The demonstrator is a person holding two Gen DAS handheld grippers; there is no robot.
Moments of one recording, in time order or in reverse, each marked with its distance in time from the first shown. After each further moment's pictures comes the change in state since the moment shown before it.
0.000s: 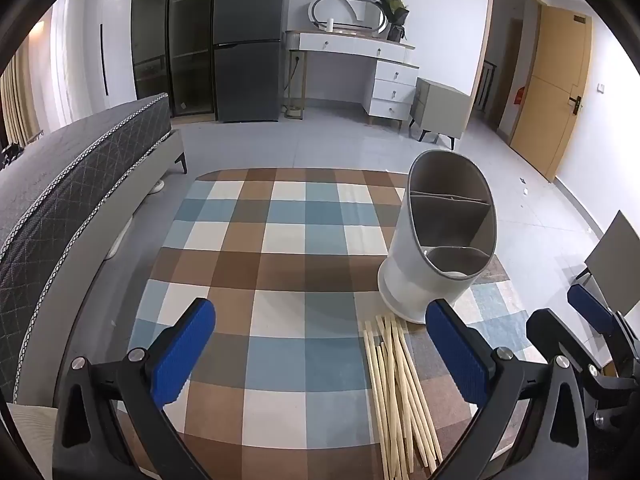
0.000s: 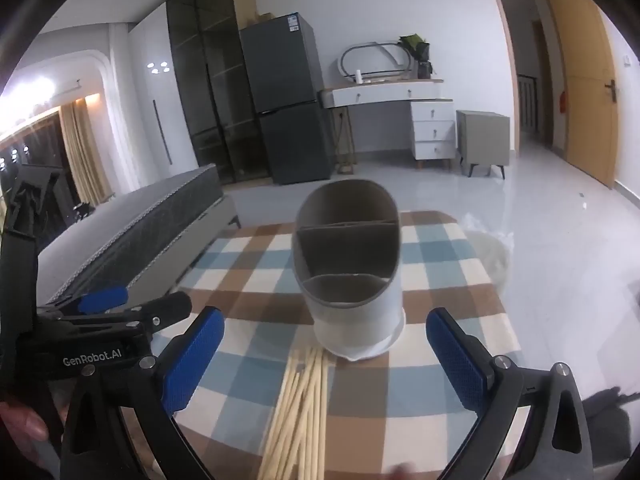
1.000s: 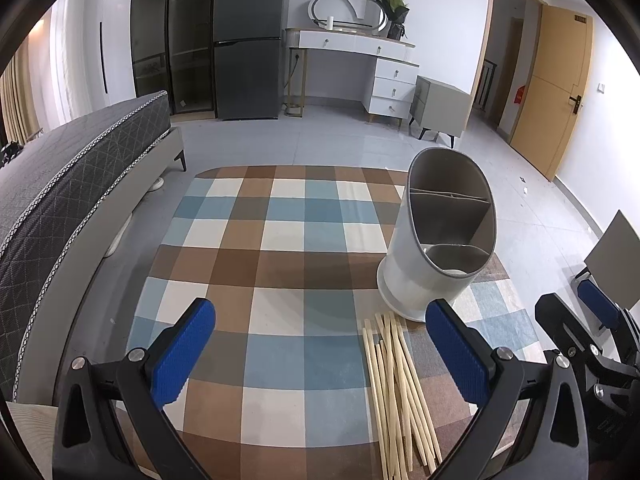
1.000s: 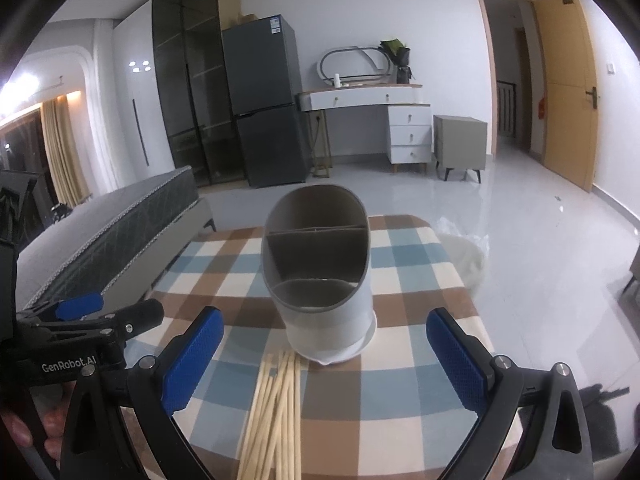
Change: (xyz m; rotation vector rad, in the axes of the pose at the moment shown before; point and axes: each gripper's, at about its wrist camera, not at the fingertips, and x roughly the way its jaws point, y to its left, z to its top) left arm 0.002 0.000 -0.002 -0.004 0.006 -0.002; right arm -0.002 -0.006 0.002 0.004 -0.013 -0.098
